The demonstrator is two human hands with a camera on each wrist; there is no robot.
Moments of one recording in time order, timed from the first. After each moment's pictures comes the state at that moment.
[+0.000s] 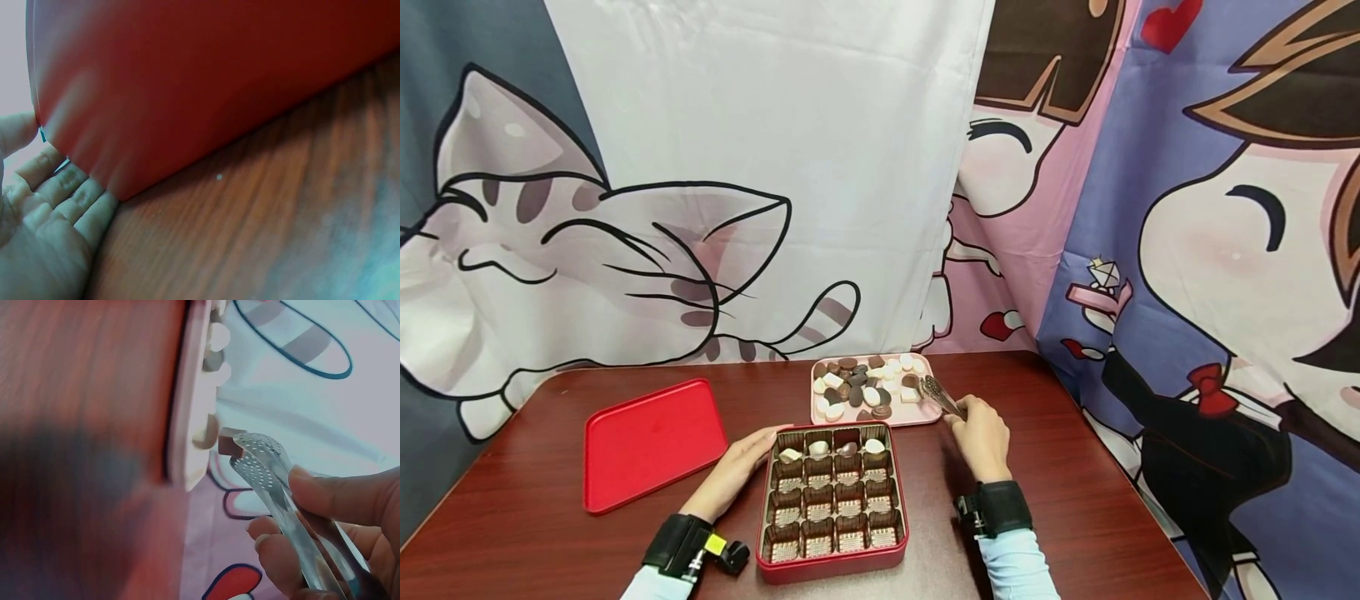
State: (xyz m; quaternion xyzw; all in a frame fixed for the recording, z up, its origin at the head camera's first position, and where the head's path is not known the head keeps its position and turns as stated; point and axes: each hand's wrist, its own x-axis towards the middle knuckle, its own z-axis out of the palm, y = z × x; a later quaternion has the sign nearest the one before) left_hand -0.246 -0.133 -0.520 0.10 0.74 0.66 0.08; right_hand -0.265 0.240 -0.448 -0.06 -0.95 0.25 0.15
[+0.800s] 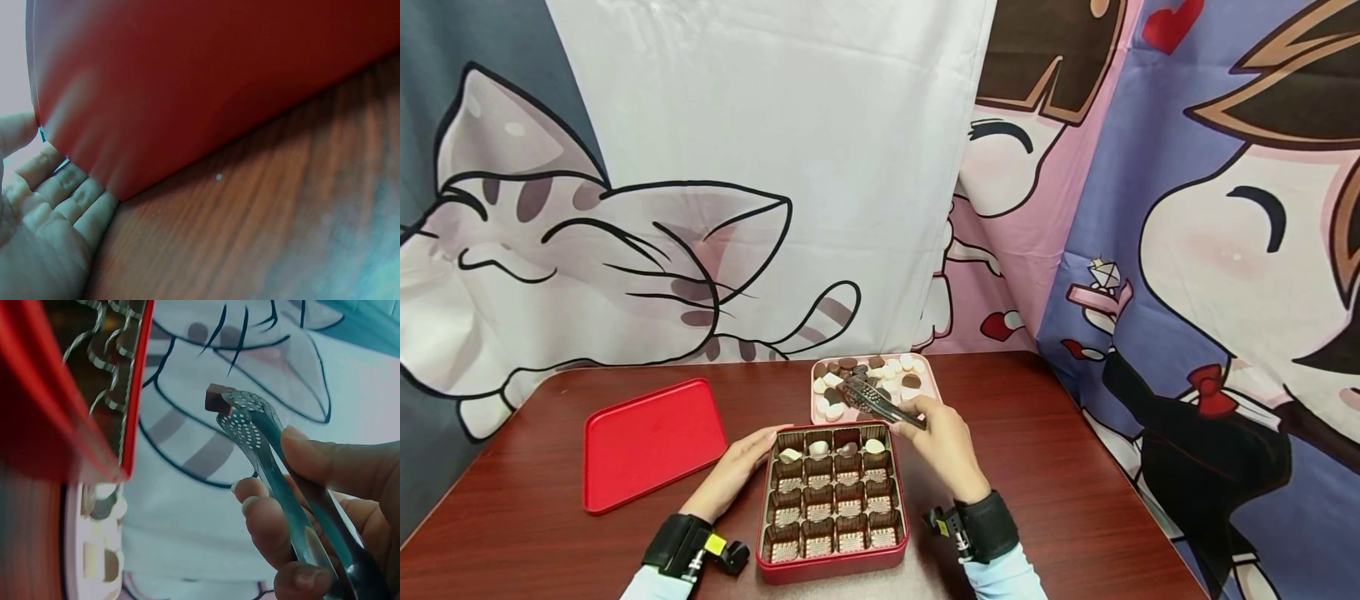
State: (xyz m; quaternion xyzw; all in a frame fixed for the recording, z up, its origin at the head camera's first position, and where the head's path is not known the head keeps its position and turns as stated) left_hand -0.246 -0.133 -0.520 0.09 0.75 0.65 0.08; right_hand -0.226 0.184 -0.405 0.09 -0.91 0.39 0.09
